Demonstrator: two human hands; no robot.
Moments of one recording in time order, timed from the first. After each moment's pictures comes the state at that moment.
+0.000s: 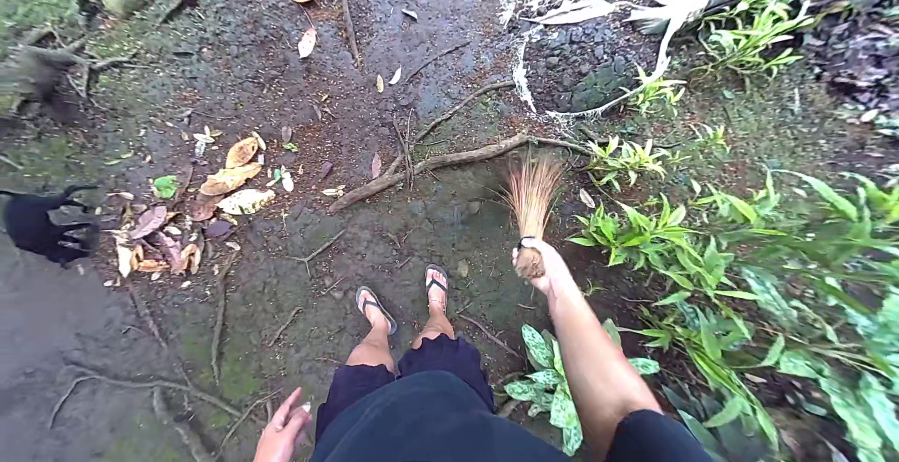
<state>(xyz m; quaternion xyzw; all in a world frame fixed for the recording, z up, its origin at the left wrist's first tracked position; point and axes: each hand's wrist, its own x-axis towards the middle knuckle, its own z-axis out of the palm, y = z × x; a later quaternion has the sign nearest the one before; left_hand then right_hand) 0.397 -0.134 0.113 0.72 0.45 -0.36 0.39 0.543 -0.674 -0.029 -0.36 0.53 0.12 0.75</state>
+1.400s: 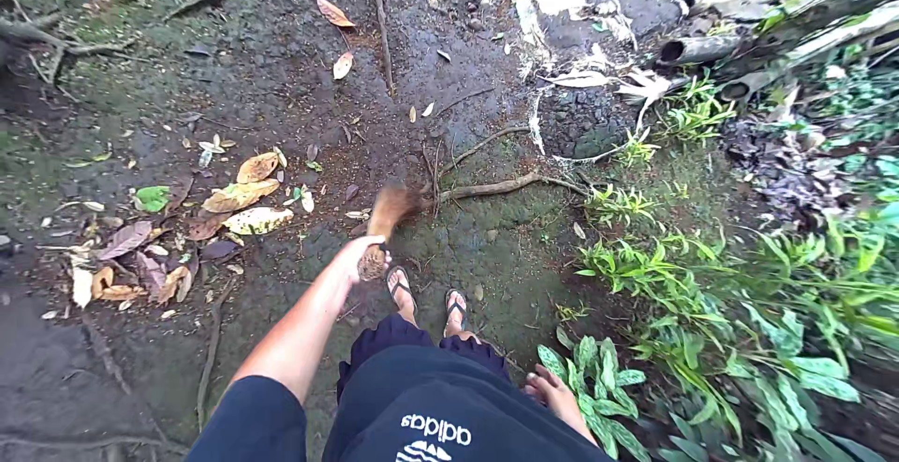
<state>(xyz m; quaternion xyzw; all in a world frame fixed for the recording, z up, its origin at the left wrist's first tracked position) 0.810 -0.094 0.061 0.48 0.40 -0.46 0.63 0.449 -0.418 0.083 -0.54 0.64 0.21 0.50</state>
